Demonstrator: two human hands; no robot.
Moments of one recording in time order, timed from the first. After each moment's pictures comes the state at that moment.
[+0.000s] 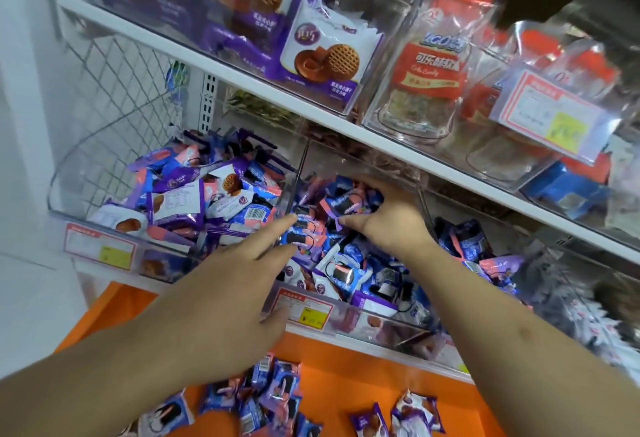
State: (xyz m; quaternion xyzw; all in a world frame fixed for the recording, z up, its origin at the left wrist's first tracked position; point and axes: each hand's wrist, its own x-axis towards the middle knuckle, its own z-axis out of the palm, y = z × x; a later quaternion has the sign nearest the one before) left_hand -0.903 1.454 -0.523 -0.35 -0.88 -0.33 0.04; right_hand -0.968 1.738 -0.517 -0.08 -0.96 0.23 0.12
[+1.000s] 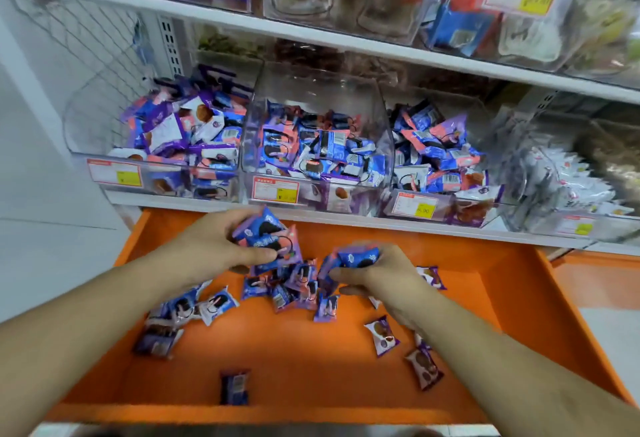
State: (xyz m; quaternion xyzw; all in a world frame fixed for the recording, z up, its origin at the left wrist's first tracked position) left_hand -0.844 1.443 -0.581 -0.16 -0.78 -0.50 -0.34; right_hand -0.712 1.697 -0.606 -0.25 -0.73 0.64 -0.06
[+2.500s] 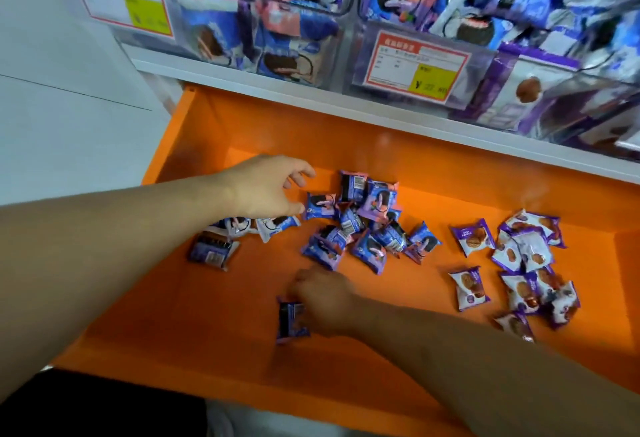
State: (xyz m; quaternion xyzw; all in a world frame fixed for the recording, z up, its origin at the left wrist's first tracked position) left_hand -0.922 1.410 -0.752 -0.25 -0.87 -0.22 -0.36; right_hand -0.752 1.551 -0.865 0.22 -0.92 0.13 -0.31
